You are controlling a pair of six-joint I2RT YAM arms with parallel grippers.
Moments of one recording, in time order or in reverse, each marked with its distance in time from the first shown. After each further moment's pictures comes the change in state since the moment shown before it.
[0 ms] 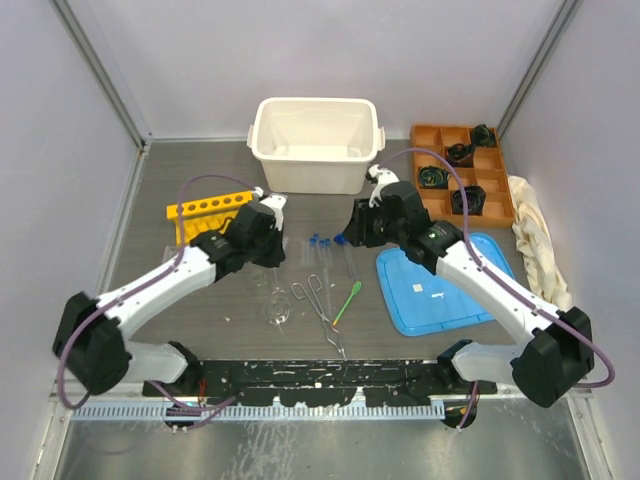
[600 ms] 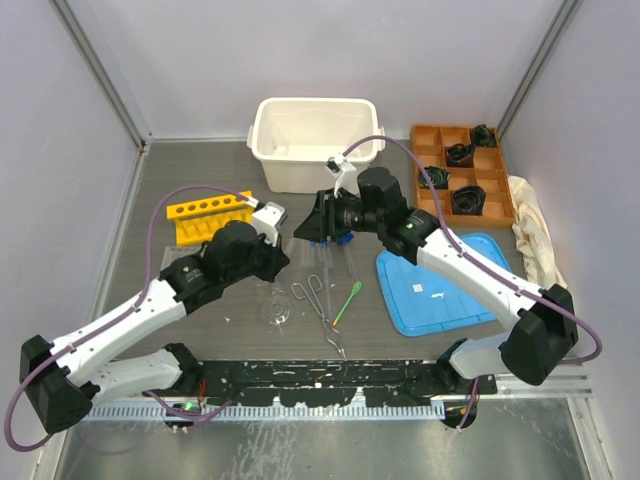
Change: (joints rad) left arm -0.136 -0.344 -0.107 0.095 -0.003 0.096; right arm 0.099 0.135 0.149 0.208 -0.420 0.127
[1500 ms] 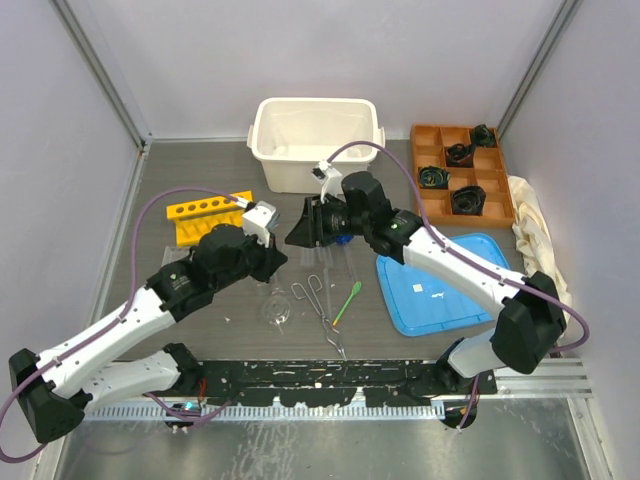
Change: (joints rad) left arm -0.014 -0.093 -0.005 0.003 -0.007 -0.002; right arm 0.066 0.080 0.018 0.033 0.012 0.005
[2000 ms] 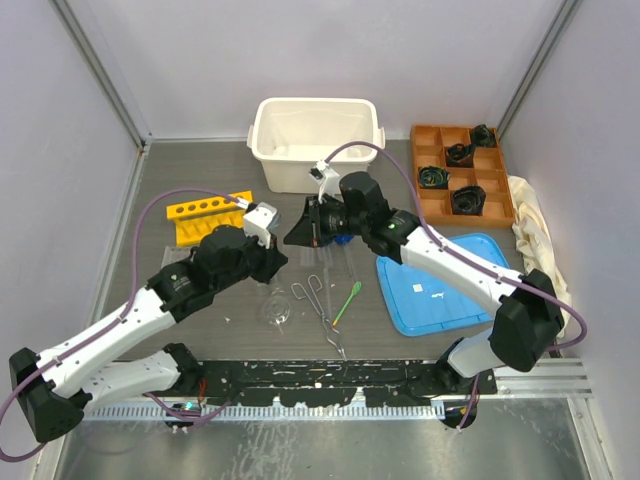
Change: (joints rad) left arm -0.011 0.000 -0.005 0.001 -0.004 -0.002; right arm 0.006 0.015 0.002 0.021 -0.012 0.011
